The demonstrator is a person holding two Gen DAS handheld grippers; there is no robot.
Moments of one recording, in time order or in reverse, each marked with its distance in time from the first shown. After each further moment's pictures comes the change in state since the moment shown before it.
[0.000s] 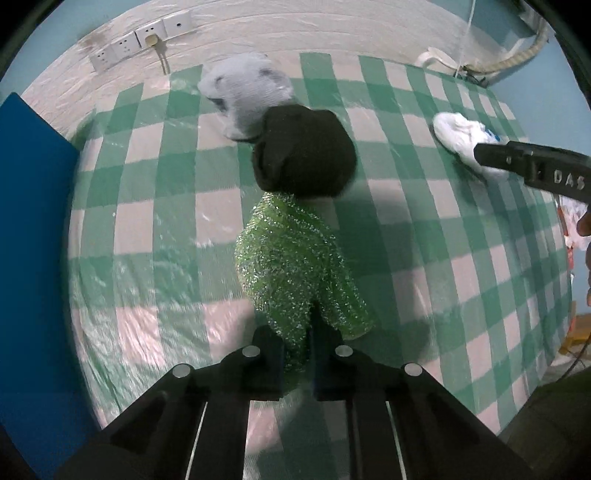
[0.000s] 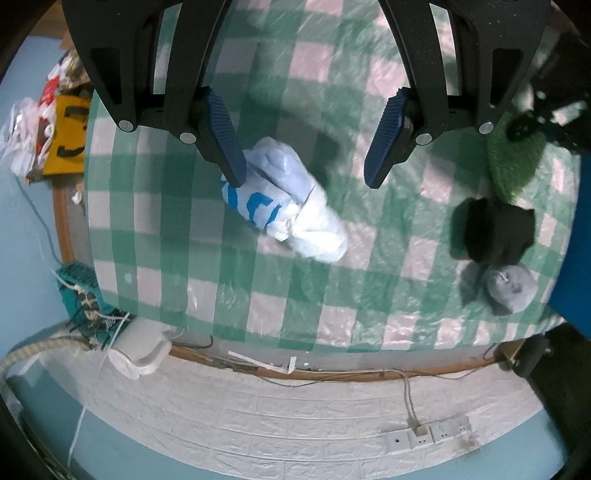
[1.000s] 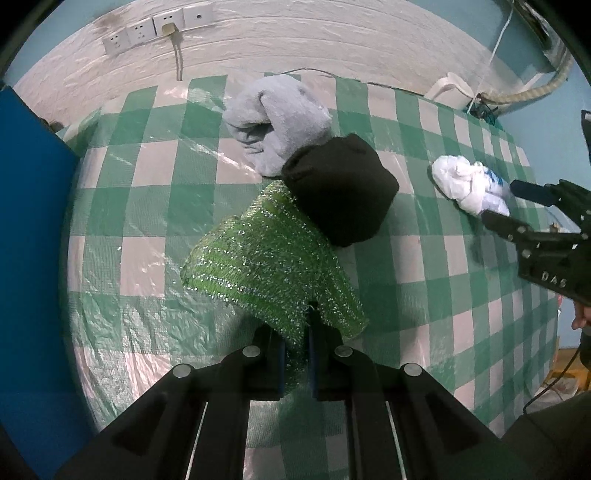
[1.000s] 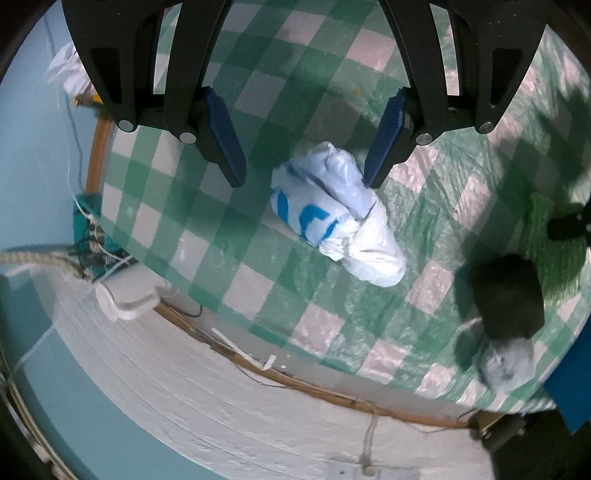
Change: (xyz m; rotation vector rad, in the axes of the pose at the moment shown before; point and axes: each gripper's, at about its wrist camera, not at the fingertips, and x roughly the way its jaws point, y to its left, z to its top) left arm 0.007 0.019 0.039 -0.098 -0.008 -0.049; right arm 0.015 0.020 0.009 -0.321 0.042 -0.095
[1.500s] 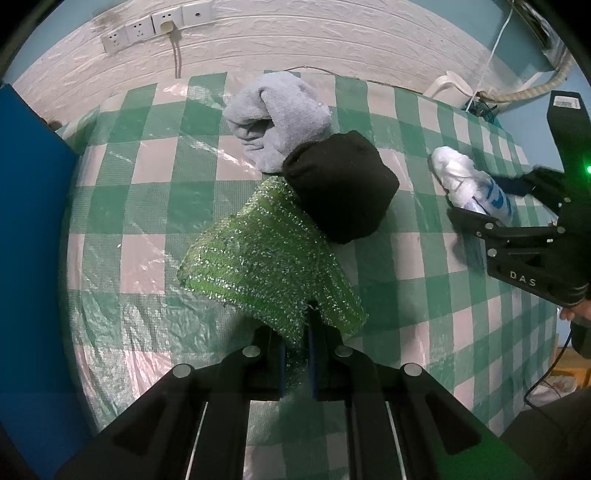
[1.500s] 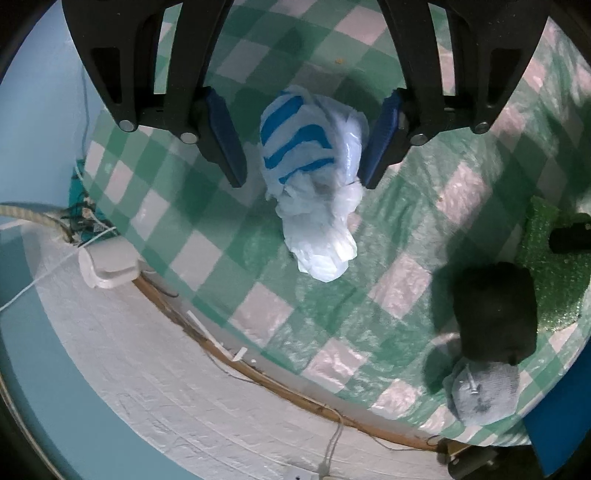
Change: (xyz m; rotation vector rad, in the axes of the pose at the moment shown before) left arm 0.001 -0.001 0.000 0.004 0.008 -0.004; right arm 0.016 0.030 0.013 -0.120 0.015 0.032
